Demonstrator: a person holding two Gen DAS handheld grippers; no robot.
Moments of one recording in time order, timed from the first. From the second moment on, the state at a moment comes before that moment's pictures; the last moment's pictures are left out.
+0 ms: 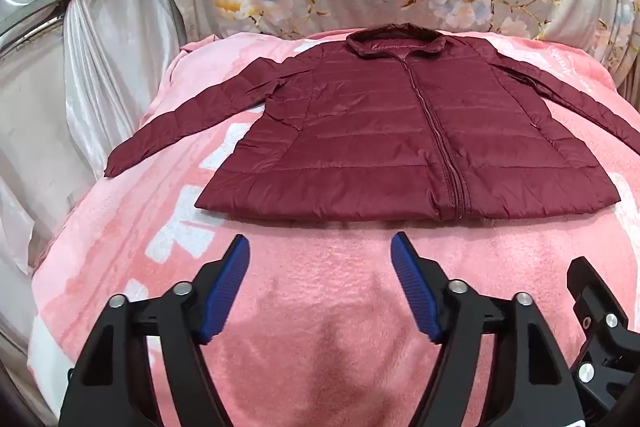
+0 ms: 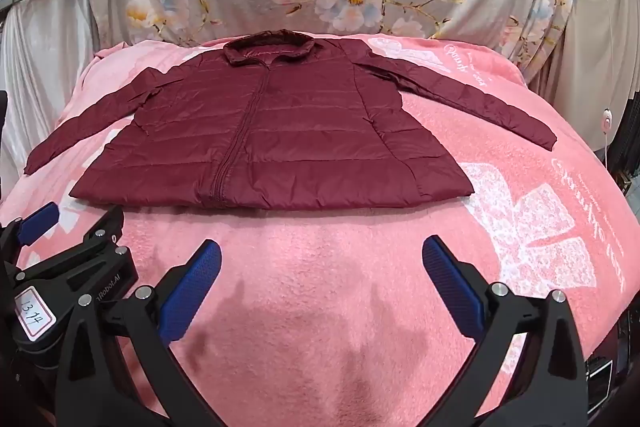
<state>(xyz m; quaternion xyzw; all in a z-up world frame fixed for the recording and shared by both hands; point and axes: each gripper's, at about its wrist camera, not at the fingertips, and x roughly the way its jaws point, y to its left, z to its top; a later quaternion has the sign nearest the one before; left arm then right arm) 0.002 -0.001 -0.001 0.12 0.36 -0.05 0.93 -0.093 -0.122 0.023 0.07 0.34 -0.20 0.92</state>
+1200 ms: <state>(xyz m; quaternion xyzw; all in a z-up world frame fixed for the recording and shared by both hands) -0.002 0.001 0.005 0.11 0.36 -0.02 0.92 -0.098 -0.131 0.021 0.08 0.33 -0.20 0.92</state>
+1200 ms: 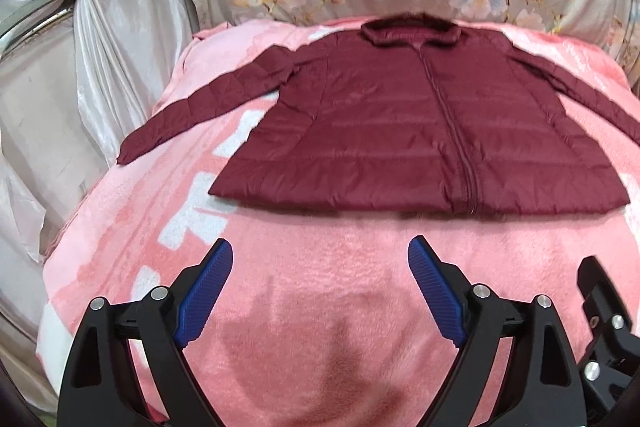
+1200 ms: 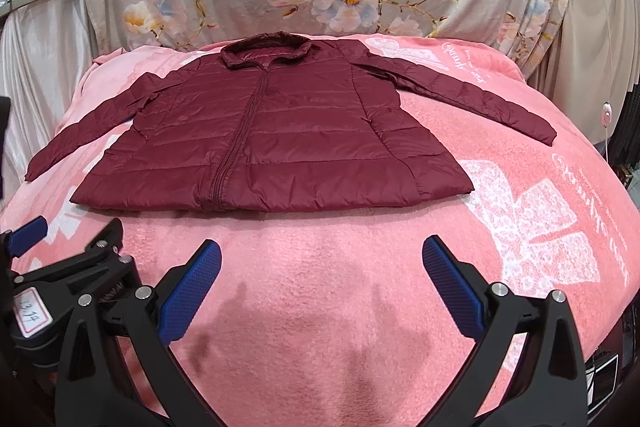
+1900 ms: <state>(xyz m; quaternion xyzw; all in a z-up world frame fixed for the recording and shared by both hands) -0.008 -0.004 0.019 0.12 0.32 -0.02 0.94 -0.098 -0.128 0.026 0.08 0.32 -0.20 0.92</state>
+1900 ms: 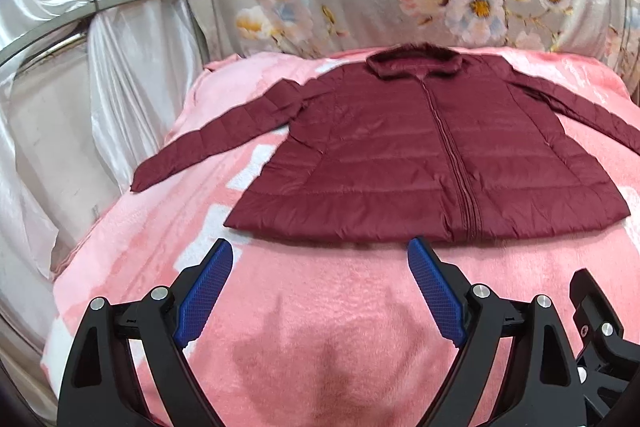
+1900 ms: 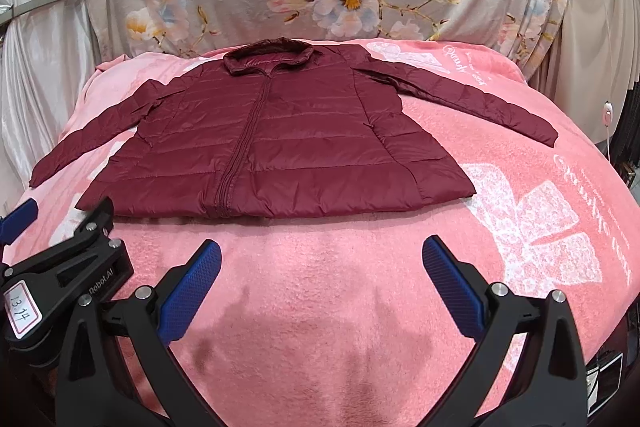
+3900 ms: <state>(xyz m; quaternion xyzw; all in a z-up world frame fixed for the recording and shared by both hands) -0.010 0.009 0.026 0.10 0.33 -0.02 0.94 -0.104 -0.125 0.037 0.08 0.31 -0.20 0.93</state>
